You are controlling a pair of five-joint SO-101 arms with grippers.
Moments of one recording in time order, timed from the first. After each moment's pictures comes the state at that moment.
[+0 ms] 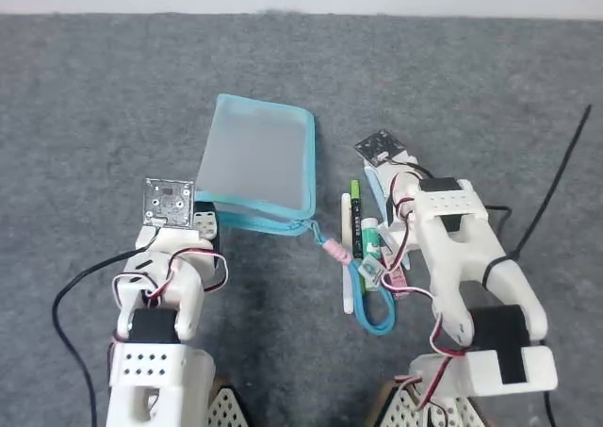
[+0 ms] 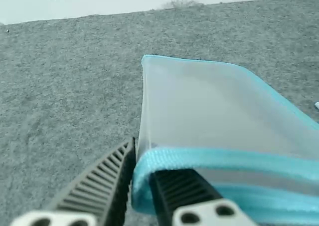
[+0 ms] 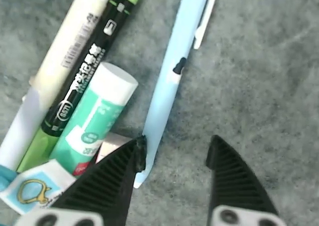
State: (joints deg) left arm -6.2 -77.3 88.0 31.9 0.3; right arm -7.8 -1.2 39.1 52.6 28.0
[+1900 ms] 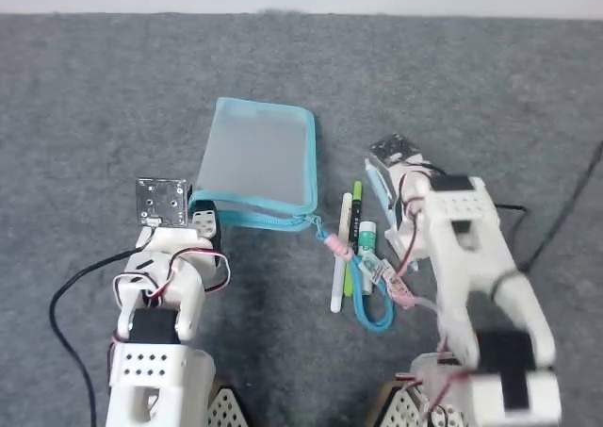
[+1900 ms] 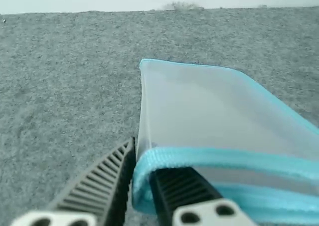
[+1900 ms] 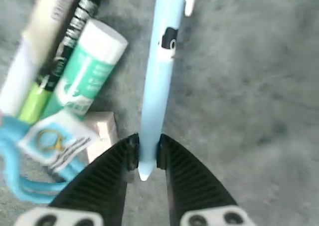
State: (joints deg) left arm -5.8 -77.3 88.0 31.8 4.4; right arm -6.5 -11.8 39.7 65.1 24.0
